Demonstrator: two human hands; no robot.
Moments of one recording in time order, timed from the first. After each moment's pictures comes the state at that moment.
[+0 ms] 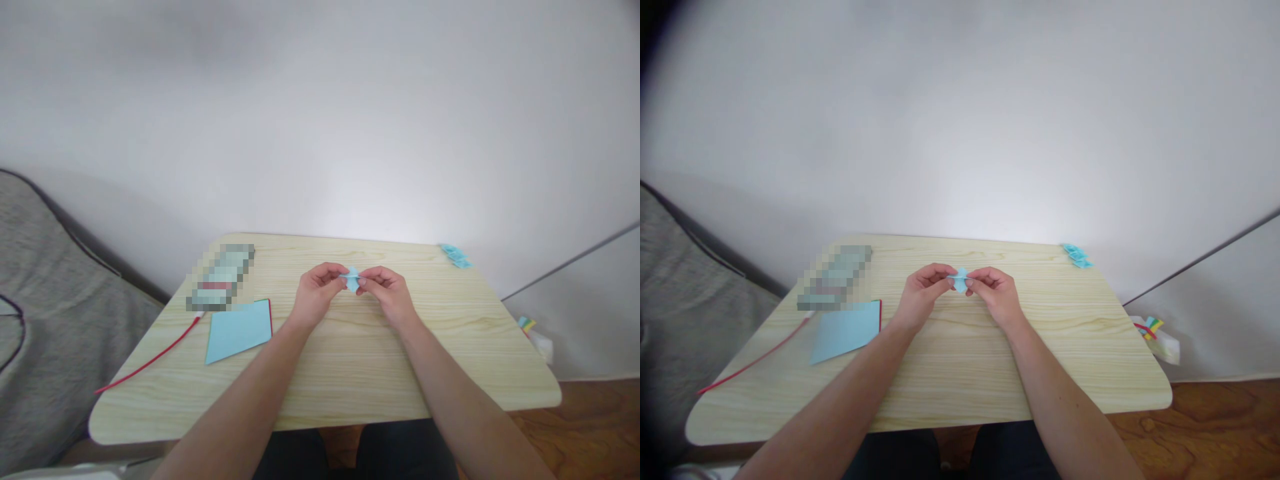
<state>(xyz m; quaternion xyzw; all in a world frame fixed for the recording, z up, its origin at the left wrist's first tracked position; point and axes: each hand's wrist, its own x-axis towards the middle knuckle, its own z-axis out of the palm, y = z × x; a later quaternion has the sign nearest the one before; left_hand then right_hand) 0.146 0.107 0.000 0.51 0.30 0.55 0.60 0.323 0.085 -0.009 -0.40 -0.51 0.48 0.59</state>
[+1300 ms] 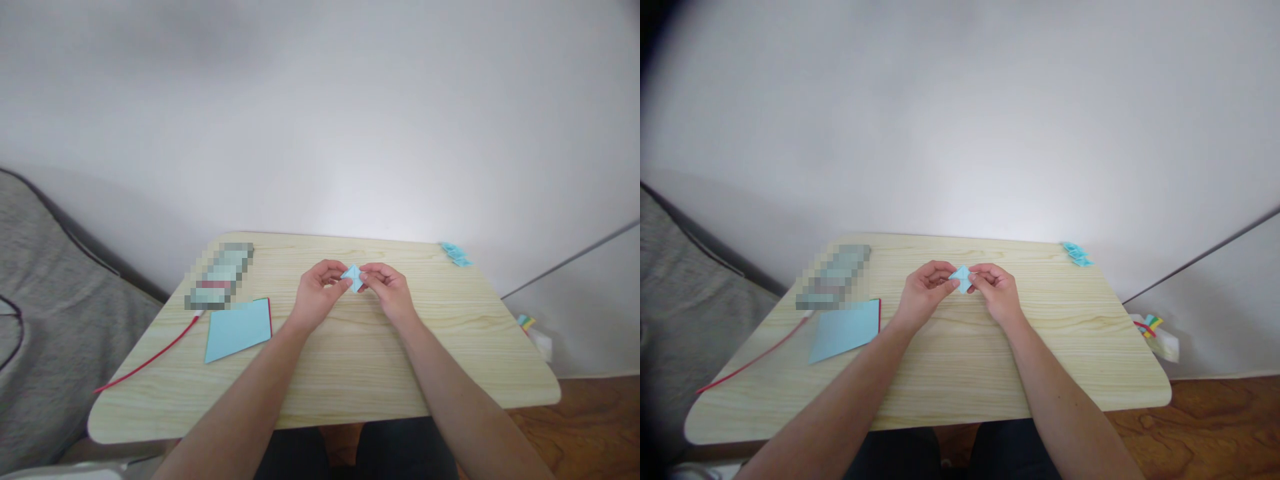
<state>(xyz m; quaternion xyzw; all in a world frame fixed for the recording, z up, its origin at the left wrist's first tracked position) 0.145 0.108 -0.005 0.58 0.35 0.52 0.53 0.323 0.086 -0.007 -0.43 -0.51 0.45 0.59</state>
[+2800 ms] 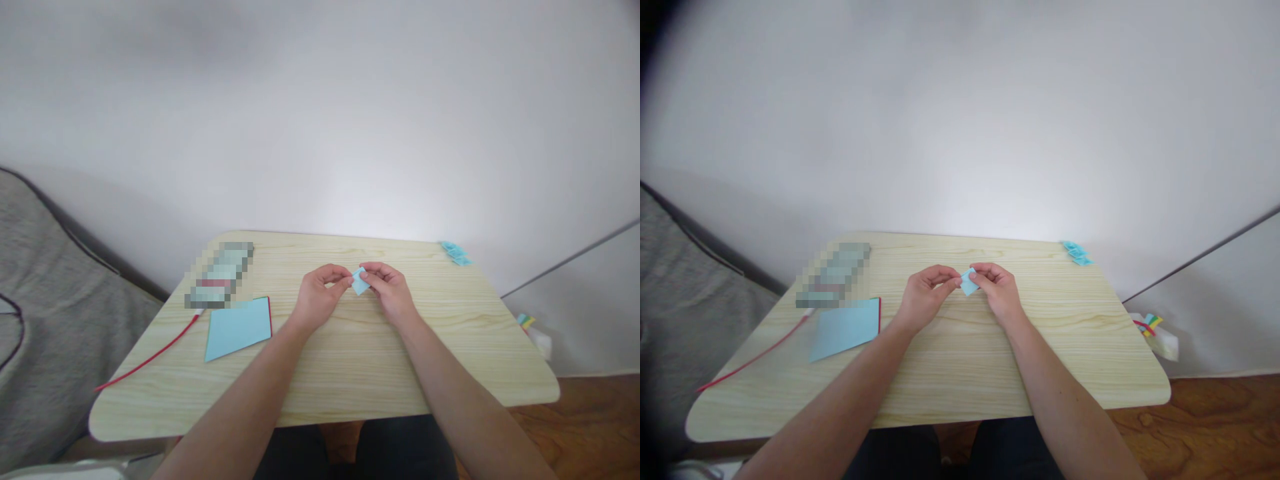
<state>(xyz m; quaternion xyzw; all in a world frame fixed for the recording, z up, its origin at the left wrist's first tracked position) 0.148 0.103 -0.003 0.61 0.38 0.50 0.48 0.324 0.092 -0.016 -0.43 -0.45 0.50 0.61</state>
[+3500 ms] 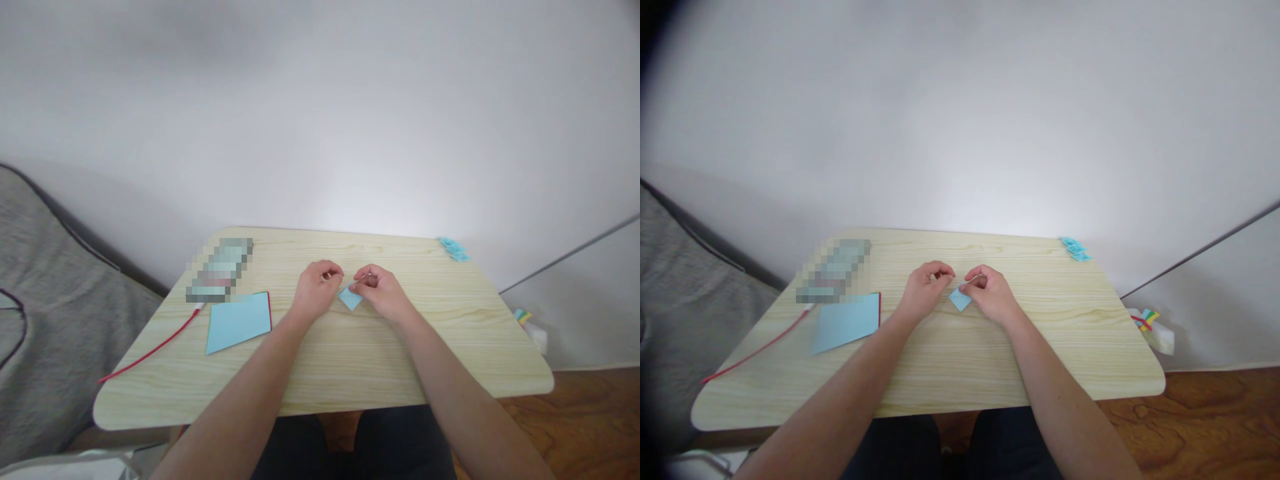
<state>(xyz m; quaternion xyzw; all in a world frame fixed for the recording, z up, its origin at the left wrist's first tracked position) 0.141 0.116 -0.015 0.71 0.45 0.45 0.30 0.322 0.074 -0.007 -0.51 -0.55 0.47 0.46</state>
